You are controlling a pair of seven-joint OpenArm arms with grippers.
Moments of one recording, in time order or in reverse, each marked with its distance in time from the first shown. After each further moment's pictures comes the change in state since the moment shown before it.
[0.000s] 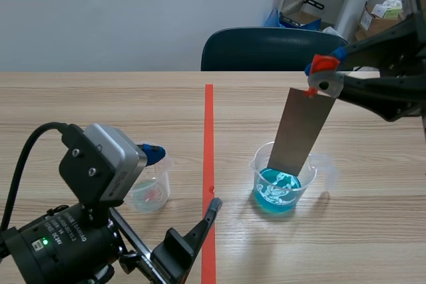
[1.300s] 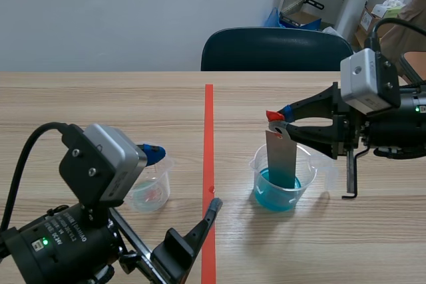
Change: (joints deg) left arm 0.0 0.0 0.0 0.0 0.0 0.0 0.0; right arm 0.0 -14.5 -1.7 -10.7 -3.6 0.0 -19.9
